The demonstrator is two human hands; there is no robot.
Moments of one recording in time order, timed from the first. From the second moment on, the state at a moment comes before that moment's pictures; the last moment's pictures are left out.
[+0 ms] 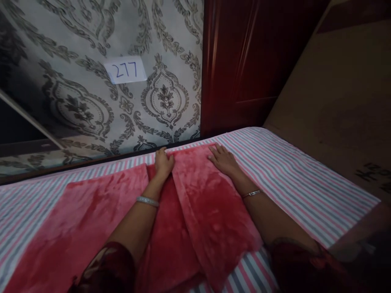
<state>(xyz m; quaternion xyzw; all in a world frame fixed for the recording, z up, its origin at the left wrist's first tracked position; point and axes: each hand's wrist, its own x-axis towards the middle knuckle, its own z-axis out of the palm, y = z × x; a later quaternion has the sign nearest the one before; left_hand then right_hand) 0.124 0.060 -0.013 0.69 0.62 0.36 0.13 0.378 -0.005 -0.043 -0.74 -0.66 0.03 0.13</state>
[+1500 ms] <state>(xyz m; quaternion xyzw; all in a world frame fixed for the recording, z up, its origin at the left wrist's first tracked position) 0.132 -0.152 -0.001 0.94 0.31 0.04 0.10 0.398 -0.180 -0.044 -0.78 -0.62 -0.01 0.10</state>
